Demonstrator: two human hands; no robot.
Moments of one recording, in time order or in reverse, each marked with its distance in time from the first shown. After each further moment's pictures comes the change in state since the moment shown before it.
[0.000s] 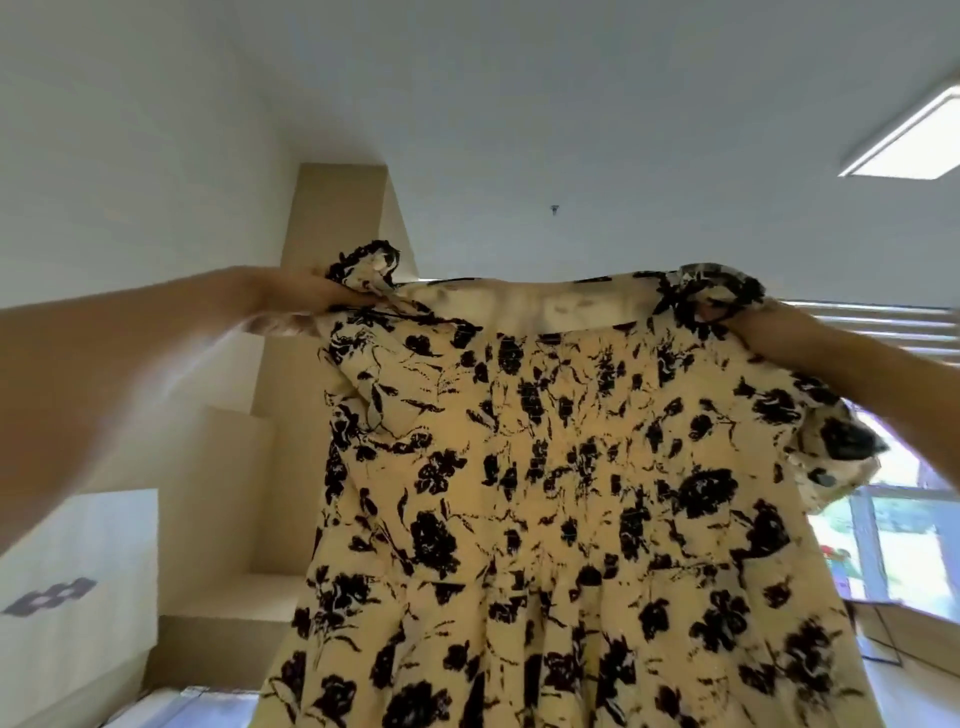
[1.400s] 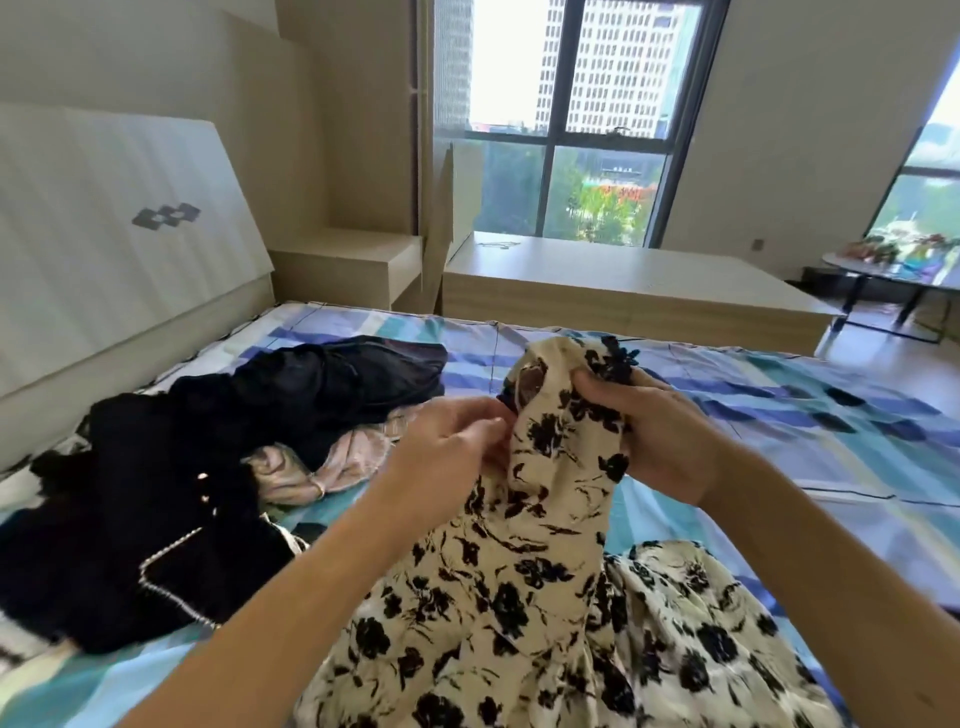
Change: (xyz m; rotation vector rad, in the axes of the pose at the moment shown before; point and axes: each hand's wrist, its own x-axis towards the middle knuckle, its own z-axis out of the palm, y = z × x) left_hand -0.316 -0.208 0.277 -0.445 -0.123 -0.441; right_hand -0.318 0.038 0.313 1.181 -0.855 0.677
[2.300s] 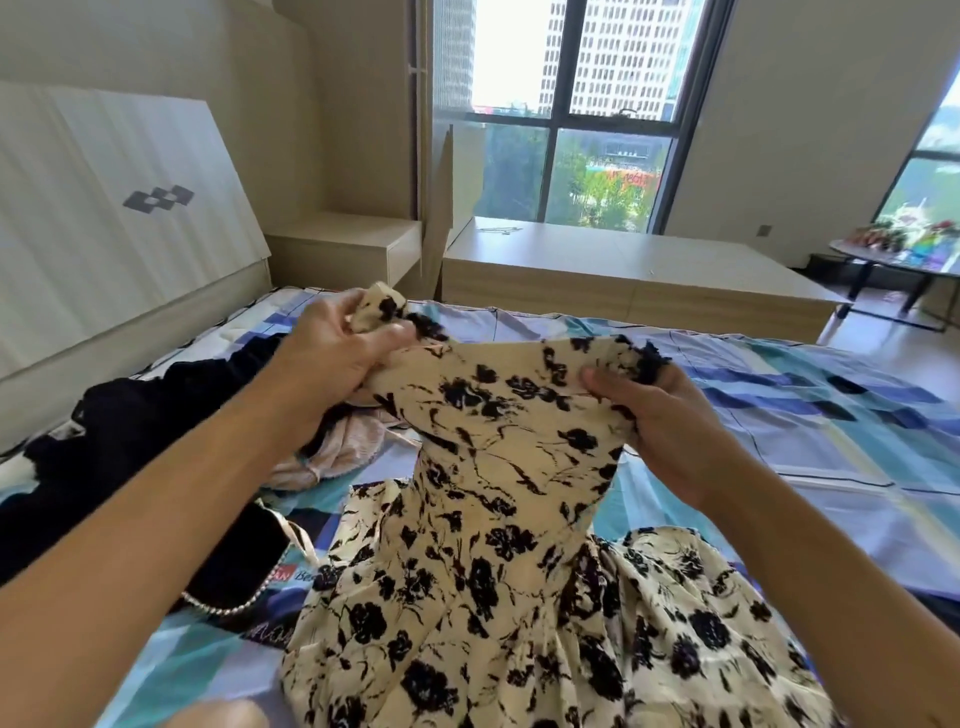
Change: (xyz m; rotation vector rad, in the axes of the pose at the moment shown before) left_hand 0.036 0.012 -0.072 -0.018 0.257 -0.020; right_hand -0.011 0.007 -0.008 -0.134 0.185 -0.169
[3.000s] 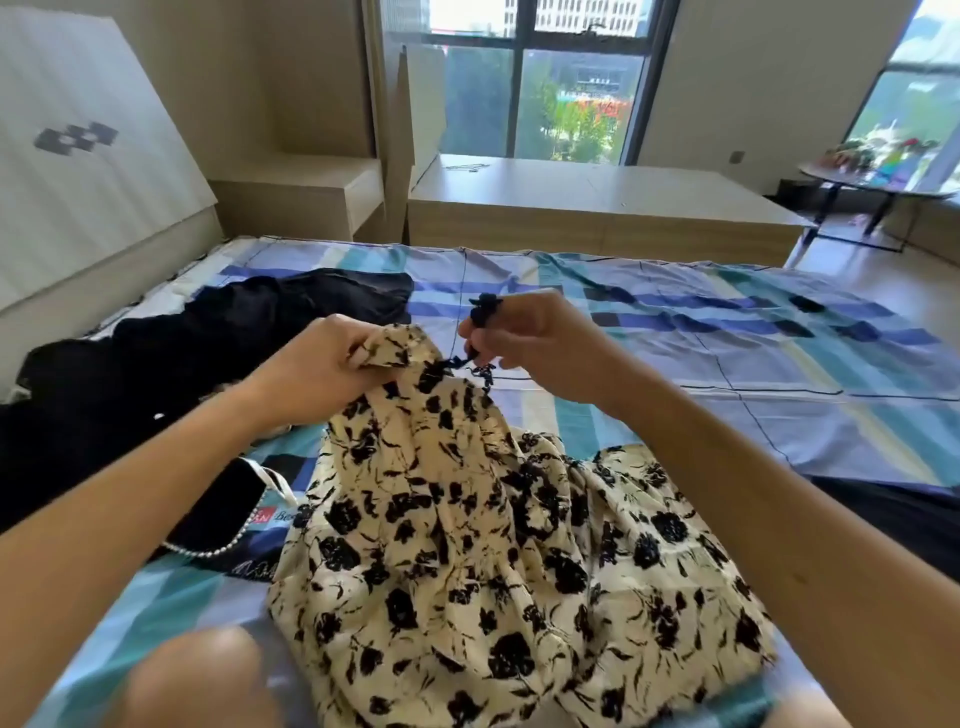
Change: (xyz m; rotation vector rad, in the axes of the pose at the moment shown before) left_hand 0.000 -0.070 0.008 0.652 -0.411 0.282; right_hand 0.014 0.022 0.027 -0.525 -0.214 -0.079
